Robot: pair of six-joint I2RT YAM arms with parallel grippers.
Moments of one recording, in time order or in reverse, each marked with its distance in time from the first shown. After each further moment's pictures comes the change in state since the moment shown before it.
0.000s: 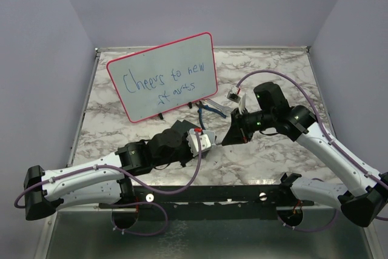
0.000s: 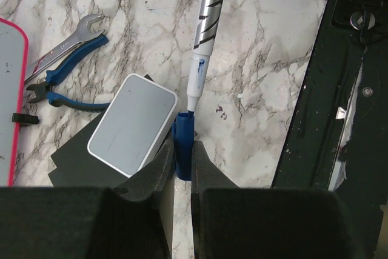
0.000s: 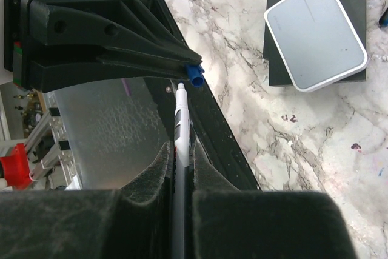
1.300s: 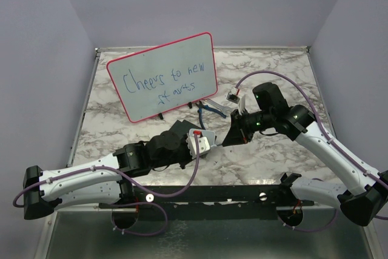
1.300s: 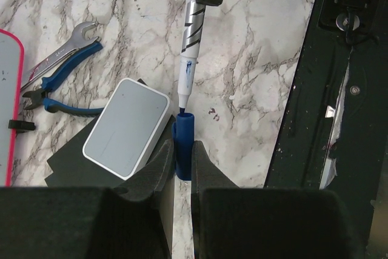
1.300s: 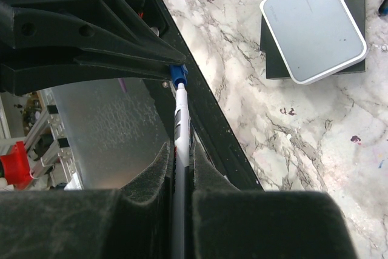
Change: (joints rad) left arm -0.026 -0.025 -0.004 -0.006 0.002 0.000; right arm 0.000 0.009 -0.001 -0.026 0.008 -0.008
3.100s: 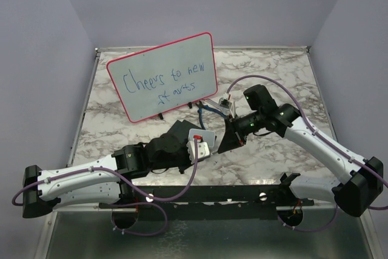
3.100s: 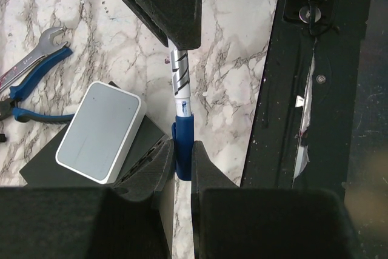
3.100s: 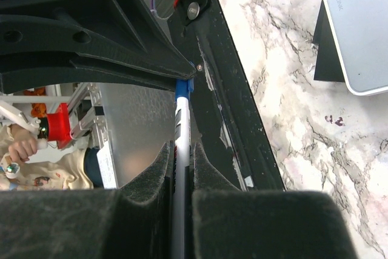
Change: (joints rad) left arm -0.027 -0.020 0.000 -0.025 0.063 -0.008; right arm -0.006 0.097 -0.074 0.074 -0.227 -0.024
